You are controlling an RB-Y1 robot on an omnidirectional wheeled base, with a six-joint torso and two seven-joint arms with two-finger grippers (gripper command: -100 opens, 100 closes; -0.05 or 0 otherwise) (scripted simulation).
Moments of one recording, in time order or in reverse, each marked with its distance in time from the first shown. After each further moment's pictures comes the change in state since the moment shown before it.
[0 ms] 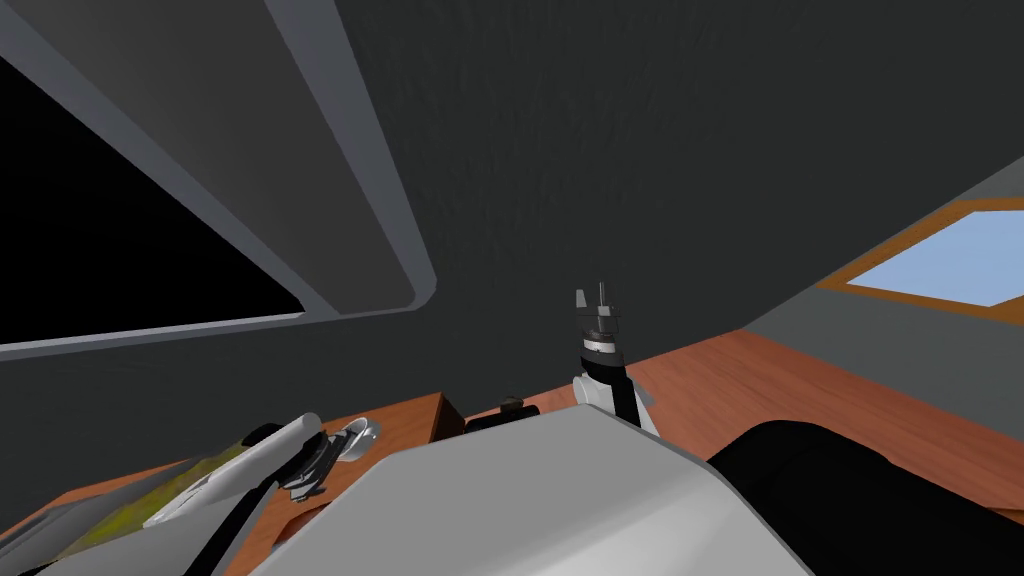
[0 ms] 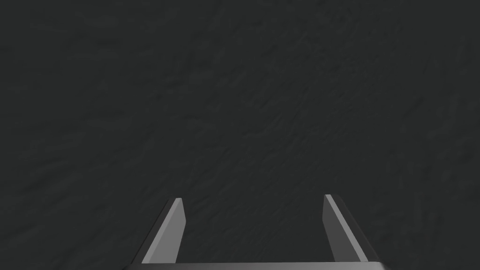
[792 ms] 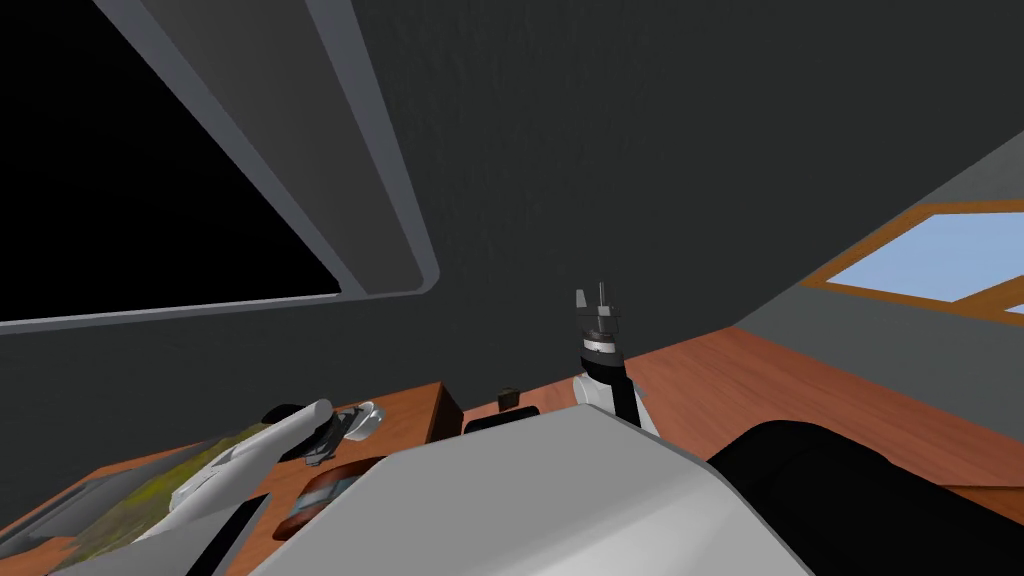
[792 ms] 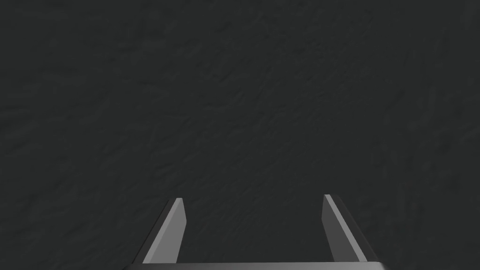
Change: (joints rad) left arm 0.033 -0.004 -0.017 -0.185 -0.056 -0.082 0.052; right arm 0.000 0.000 0.000 0.000 0.000 0.000 0.000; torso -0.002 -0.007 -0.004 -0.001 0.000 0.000
